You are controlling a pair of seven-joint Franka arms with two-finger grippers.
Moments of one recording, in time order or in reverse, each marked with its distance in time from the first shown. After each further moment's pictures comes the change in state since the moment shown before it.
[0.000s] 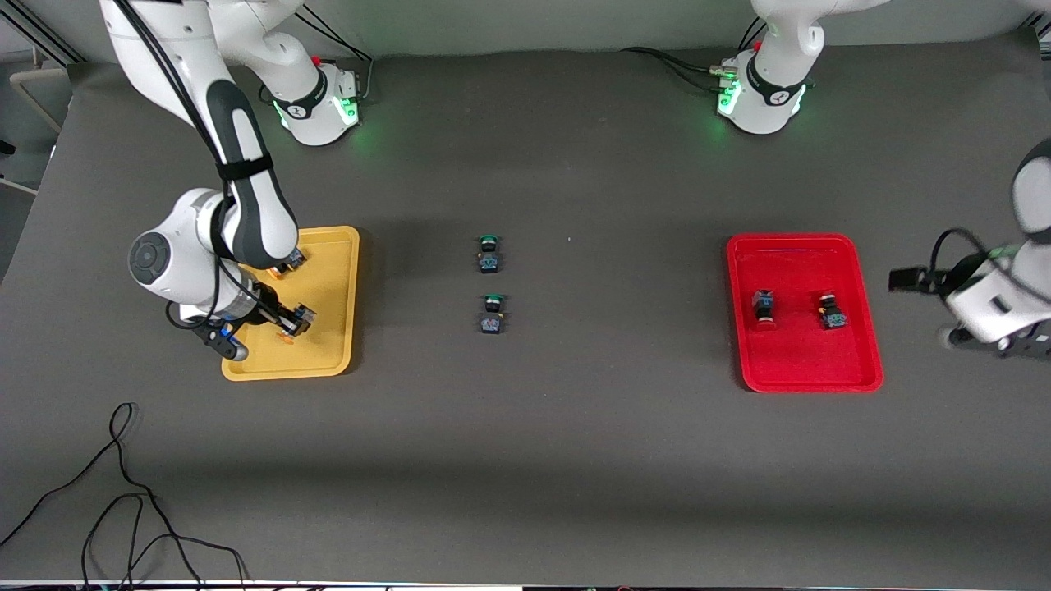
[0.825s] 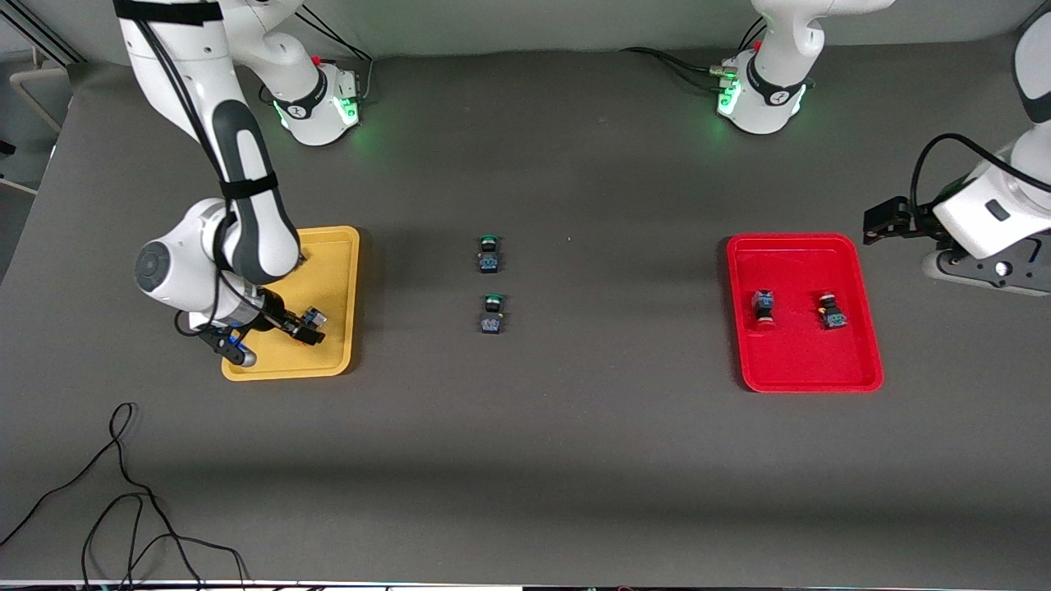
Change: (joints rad) left arm -0.145 -0.170 0.007 0.000 -0.080 -0.048 -0.096; right arm 0.018 0.023 -0.034 0.059 0.105 -0.070 -0.101
